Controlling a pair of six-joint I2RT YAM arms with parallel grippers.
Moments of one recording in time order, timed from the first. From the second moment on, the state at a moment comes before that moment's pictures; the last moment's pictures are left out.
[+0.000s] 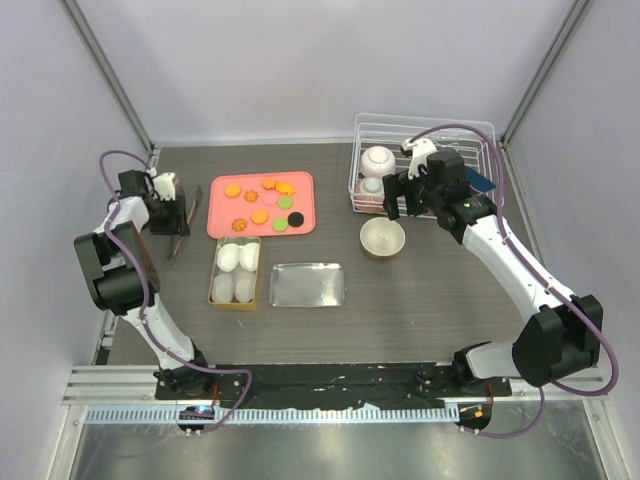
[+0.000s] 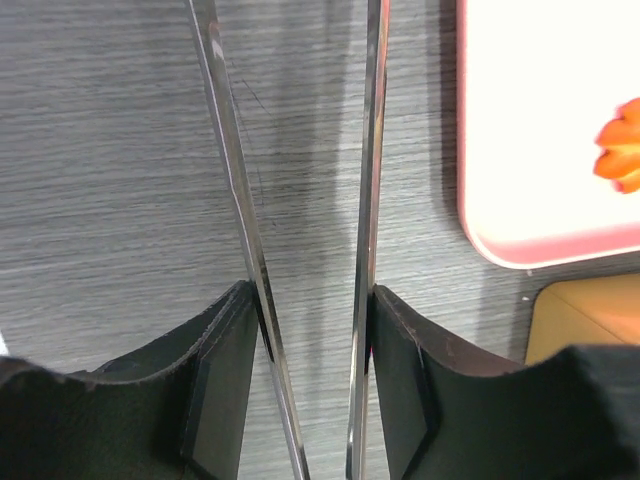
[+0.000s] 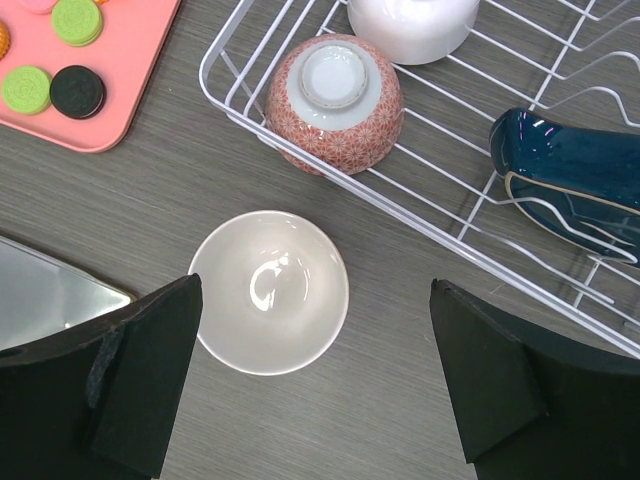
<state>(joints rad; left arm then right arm) 0.35 1.88 1.29 -0.51 0.31 0.31 0.31 1.35 1.16 -0.40 -0.06 -0.05</state>
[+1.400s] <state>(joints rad) 0.27 1.49 1.31 -0.59 0.40 0.24 0.33 1.36 1.17 -0.40 -0.04 -0.07</state>
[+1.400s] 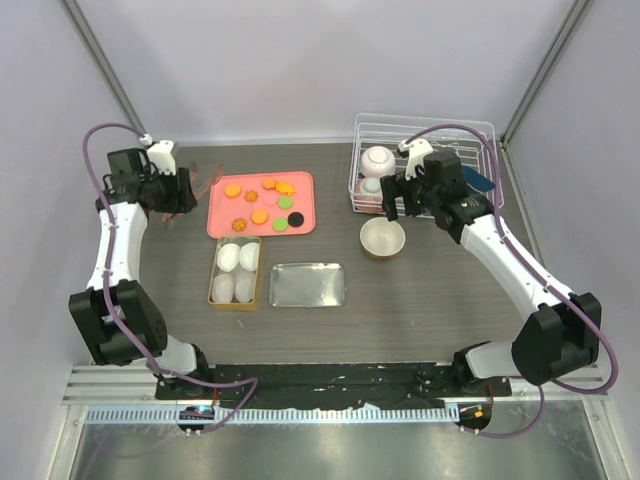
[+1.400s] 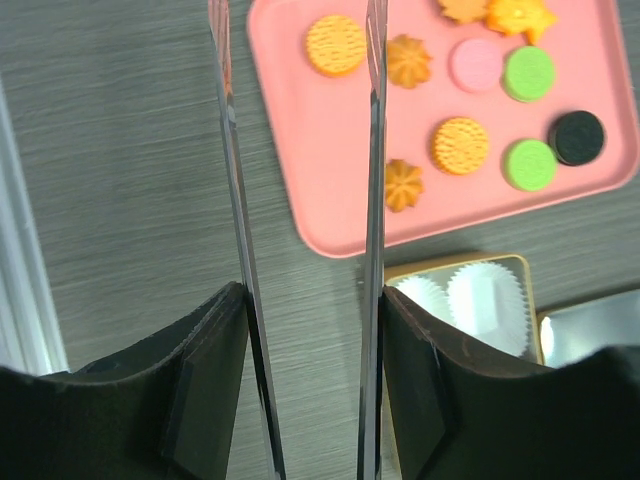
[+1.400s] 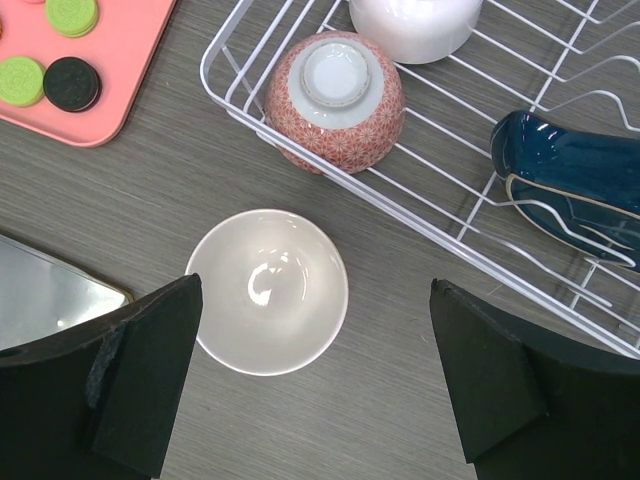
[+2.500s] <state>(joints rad) 0.09 1.65 1.31 -0.51 0.25 0.23 0.33 1.39 1.17 -0.40 -0.04 -0.08</state>
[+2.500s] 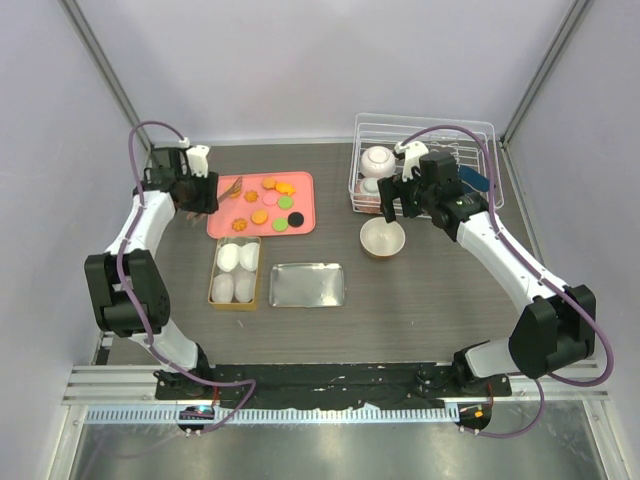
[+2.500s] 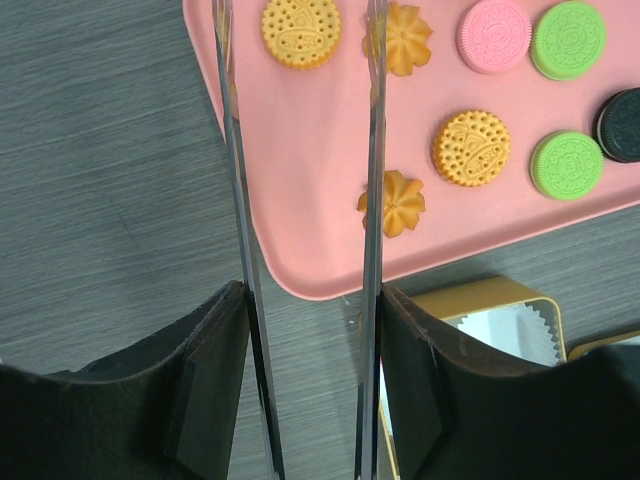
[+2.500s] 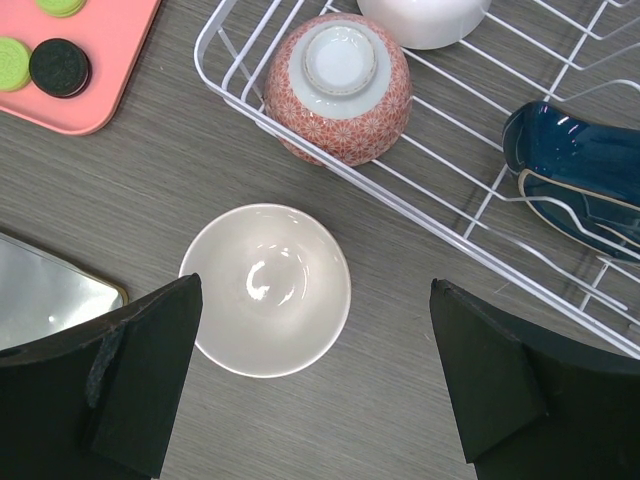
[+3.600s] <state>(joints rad) 0.06 1.71 1.30 -0.48 0.20 0.24 0.33 1.39 1.17 -0.40 -0.04 -0.08</state>
